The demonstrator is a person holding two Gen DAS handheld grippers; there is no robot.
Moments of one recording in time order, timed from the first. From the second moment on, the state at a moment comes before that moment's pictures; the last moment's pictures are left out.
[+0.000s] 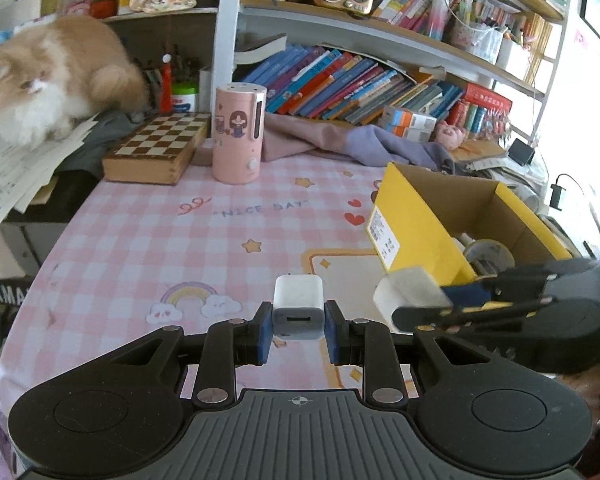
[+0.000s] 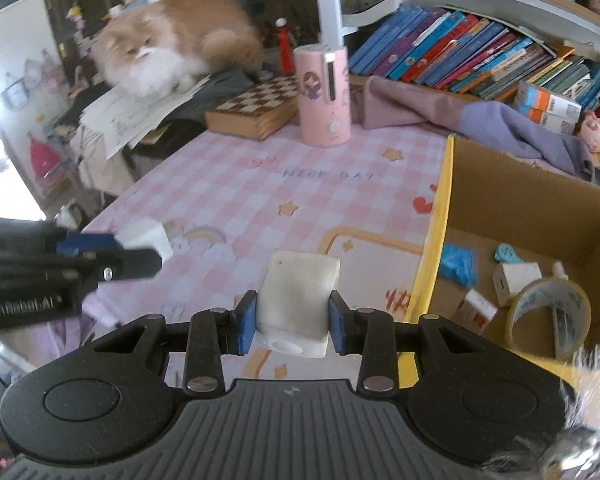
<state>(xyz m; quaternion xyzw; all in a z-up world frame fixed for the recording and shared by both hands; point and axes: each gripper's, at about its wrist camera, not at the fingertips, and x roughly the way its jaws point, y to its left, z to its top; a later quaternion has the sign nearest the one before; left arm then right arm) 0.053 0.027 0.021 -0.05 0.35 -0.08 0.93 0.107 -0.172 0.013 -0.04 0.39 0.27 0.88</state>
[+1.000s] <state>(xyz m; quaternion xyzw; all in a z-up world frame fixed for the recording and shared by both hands) -0.006 0.058 0.010 -0.04 0.36 -0.19 0.91 0.013 -0.147 0.026 -0.01 0.39 0.16 0.91</state>
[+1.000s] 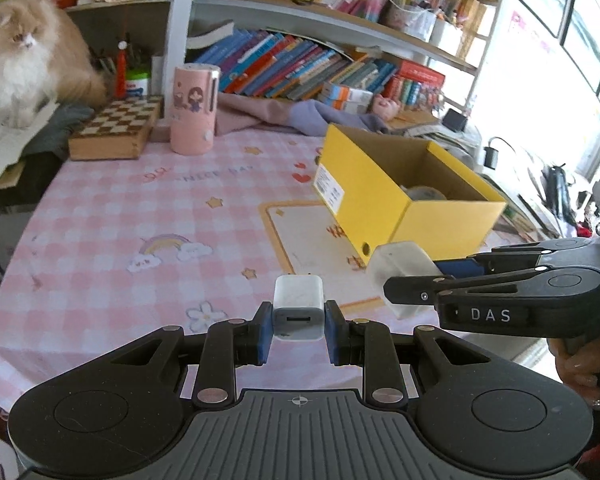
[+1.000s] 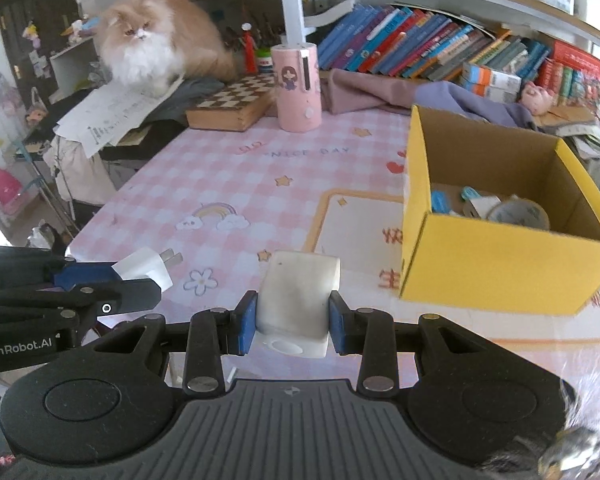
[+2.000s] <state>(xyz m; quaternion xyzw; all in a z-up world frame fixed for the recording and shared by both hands) -0.006 -0.025 0.007 0.03 0.35 -0.33 0.87 -0.047 -0.225 0.021 0.05 0.38 0.02 0.92</state>
